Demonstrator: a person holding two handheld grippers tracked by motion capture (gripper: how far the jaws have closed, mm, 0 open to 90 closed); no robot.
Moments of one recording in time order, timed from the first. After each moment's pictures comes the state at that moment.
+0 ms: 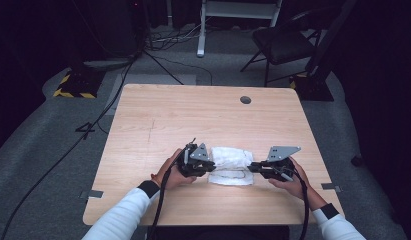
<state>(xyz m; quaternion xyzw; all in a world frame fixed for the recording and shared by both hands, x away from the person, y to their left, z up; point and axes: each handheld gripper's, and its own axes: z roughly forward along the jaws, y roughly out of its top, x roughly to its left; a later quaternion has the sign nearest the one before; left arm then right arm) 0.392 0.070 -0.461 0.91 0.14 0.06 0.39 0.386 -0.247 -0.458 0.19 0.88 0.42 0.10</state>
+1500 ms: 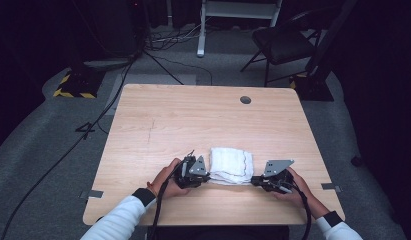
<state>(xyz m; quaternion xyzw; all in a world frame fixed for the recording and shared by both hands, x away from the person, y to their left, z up) 0.365 0.078 -0.479 0.93 0.12 0.08 0.34 0.367 -0.249 -0.487 0.16 0.92 0.35 0.09</state>
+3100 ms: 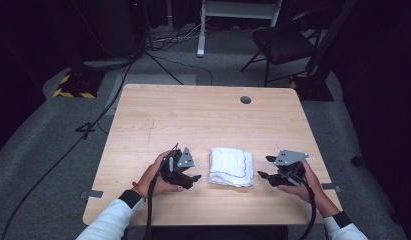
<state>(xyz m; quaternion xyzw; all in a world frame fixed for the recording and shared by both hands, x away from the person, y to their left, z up) 0.366 0.110 -0.454 0.91 0.20 0.15 0.34 0.372 -0.268 -0.451 0.22 0.89 0.35 0.20</state>
